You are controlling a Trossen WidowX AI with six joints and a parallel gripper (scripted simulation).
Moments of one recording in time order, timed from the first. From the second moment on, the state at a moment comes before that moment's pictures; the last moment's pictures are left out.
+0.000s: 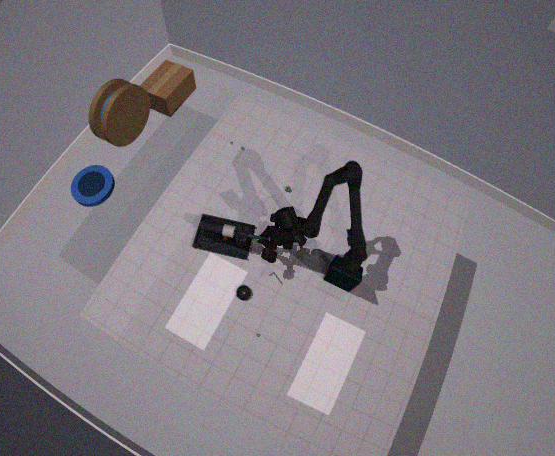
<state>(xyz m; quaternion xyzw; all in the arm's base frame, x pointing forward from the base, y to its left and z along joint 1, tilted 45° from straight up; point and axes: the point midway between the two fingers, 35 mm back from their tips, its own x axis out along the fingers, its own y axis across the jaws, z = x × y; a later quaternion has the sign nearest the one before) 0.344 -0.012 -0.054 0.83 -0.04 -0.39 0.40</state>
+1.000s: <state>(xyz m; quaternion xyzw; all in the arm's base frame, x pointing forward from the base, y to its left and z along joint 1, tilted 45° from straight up) 0.352 -0.010 -0.055 0.83 -0.04 -0.39 0.40</state>
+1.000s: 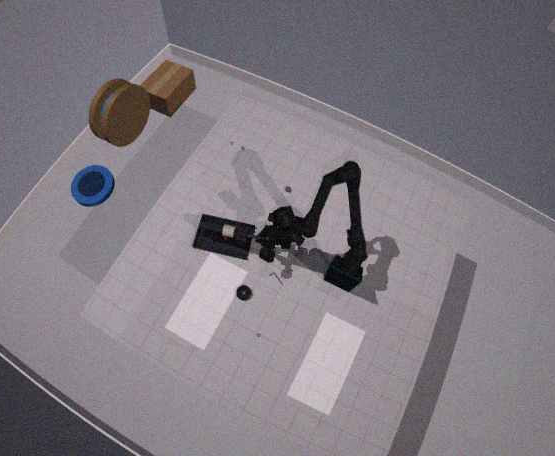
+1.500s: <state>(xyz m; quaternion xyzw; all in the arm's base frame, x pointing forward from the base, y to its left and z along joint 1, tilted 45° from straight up) 0.356 -0.010 -0.056 0.83 -0.04 -0.39 0.40</state>
